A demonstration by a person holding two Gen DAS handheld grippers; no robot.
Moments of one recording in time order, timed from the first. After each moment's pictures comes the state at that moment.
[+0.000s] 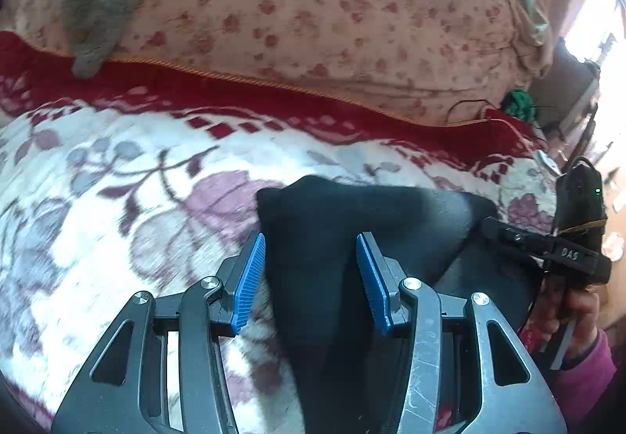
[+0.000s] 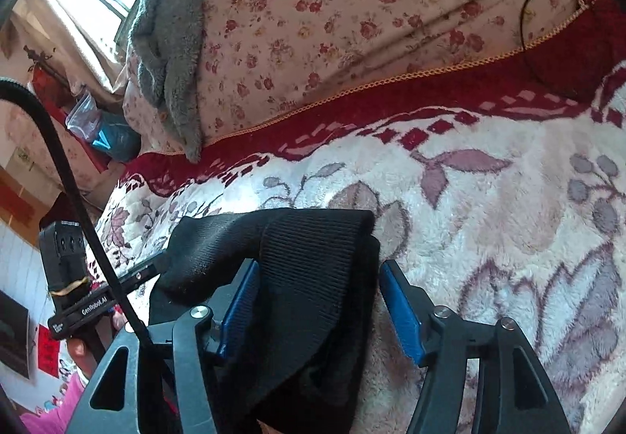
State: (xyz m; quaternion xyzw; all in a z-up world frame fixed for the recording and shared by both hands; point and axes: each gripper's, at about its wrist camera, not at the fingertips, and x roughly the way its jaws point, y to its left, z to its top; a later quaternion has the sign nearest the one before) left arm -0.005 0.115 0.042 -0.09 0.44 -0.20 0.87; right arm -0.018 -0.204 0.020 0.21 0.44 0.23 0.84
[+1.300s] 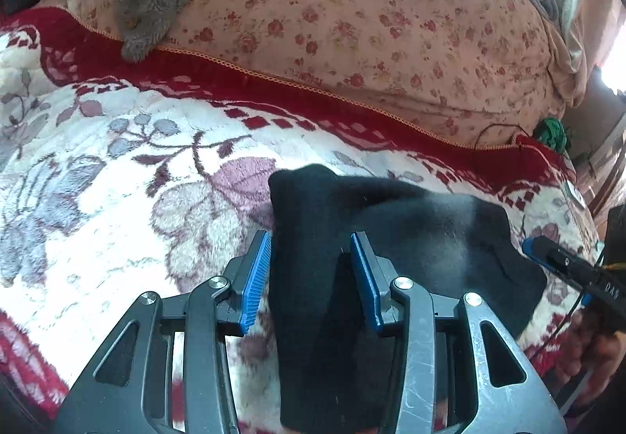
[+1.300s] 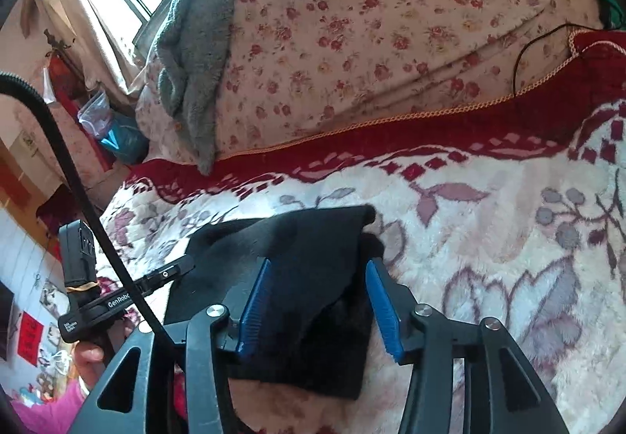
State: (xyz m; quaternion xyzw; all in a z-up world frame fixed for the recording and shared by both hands) left arm -0.037 0.107 0.046 -0.12 0.43 -0.09 0.89; right arm -0.057 -0.211 0.057 0.19 0.40 0.23 0.87
